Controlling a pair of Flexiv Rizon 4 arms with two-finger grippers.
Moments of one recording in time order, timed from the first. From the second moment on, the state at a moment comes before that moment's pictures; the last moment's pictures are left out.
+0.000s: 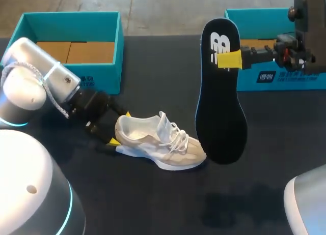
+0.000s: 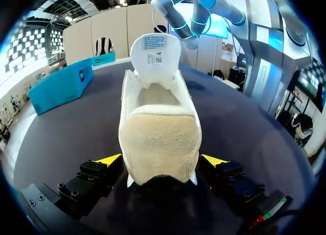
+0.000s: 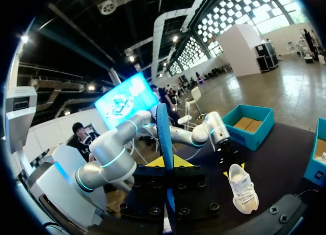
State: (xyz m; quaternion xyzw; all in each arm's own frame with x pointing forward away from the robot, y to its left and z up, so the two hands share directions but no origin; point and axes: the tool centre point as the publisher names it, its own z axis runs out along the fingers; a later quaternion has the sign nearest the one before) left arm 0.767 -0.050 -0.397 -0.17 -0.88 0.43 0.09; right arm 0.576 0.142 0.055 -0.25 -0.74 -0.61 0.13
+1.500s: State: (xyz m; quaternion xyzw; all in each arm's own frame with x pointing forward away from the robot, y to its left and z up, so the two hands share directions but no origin) left arm 0.777 -0.037 -0.356 -0.17 -0.94 0.28 0.09; right arm 0.576 0.142 0.055 -0.25 -0.74 -0.61 0.13
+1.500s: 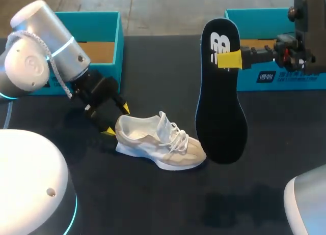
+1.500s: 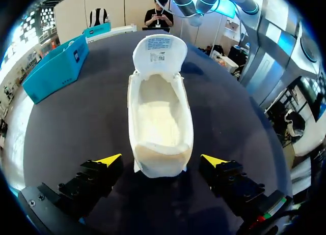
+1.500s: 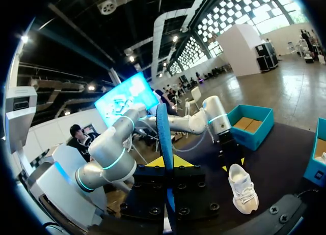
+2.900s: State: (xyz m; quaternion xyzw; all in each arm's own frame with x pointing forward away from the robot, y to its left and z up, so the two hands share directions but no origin) left arm 0.787 -0.118 -0.349 -0.24 -0.97 0.09 0.02; right arm 0.576 0.142 0.055 -0.25 -0.74 -0.61 0.13
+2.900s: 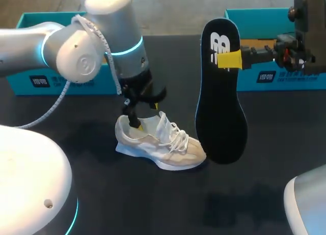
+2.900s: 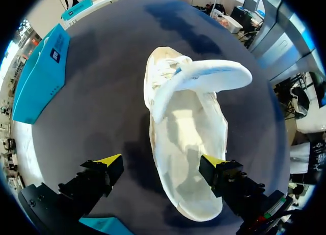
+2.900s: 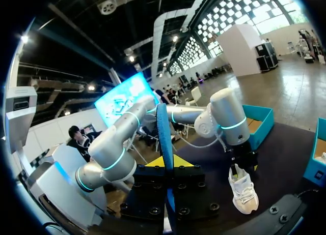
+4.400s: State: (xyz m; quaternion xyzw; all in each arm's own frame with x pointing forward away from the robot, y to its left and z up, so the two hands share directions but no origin) left arm 0.797 -0.136 -0.388 -0.24 -0.97 0.07 0.04; right arm 0.576 0.142 0.055 -0.25 -0.74 -0.61 0.13
